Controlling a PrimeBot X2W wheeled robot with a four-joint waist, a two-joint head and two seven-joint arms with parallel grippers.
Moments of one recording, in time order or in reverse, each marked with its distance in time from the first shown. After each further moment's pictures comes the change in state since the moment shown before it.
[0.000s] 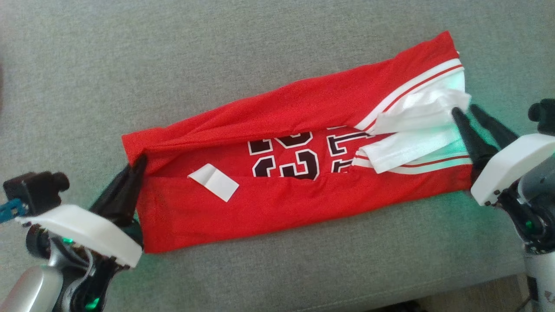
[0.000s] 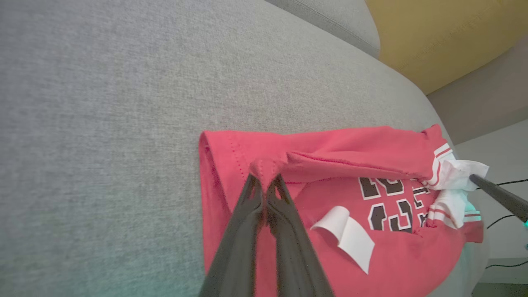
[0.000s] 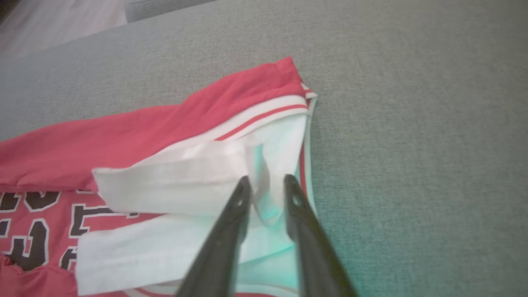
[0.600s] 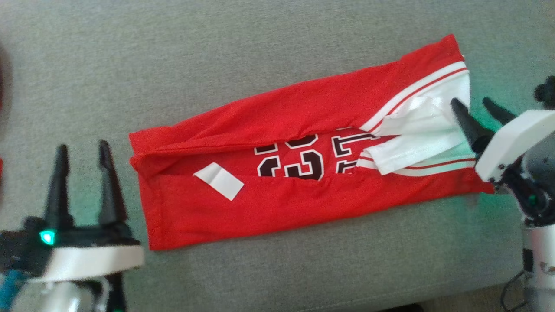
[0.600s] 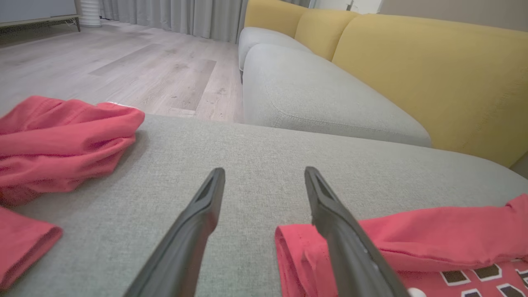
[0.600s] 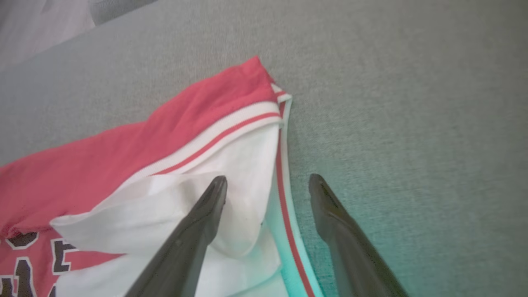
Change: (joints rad) left arm 0.065 -0.083 0.045 0.049 0.365 0.123 -0.503; right arm -0.107 0.054 -0.092 0.094 -0.010 0.000 0.142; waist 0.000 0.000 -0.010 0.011
